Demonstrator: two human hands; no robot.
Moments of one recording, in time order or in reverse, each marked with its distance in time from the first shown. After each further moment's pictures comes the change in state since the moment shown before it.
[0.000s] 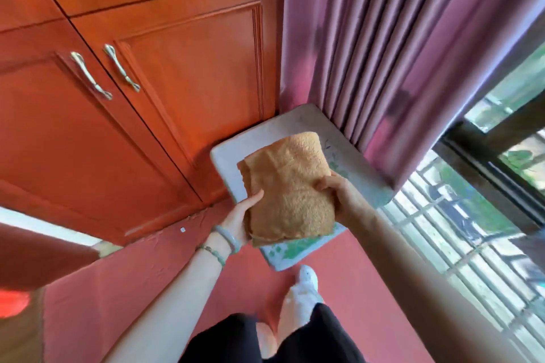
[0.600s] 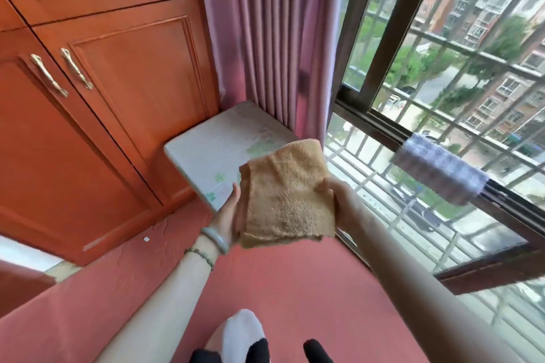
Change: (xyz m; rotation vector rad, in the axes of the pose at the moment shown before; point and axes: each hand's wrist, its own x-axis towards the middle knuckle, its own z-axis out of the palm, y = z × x) left_hand -0.141 -0.160 0.059 0.282 -0.275 0.100; right_hand -0.265 0.083 -0.044 0.029 0.183 -0.140
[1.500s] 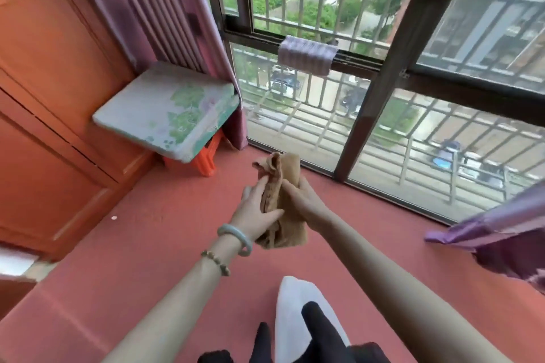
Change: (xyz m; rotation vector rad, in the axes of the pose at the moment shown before) left_hand -0.287 -0.261 0.147 1.230 -0.080 0.225; right_hand -0.330 0.266 -0.028 -0.310 0.540 -0.074
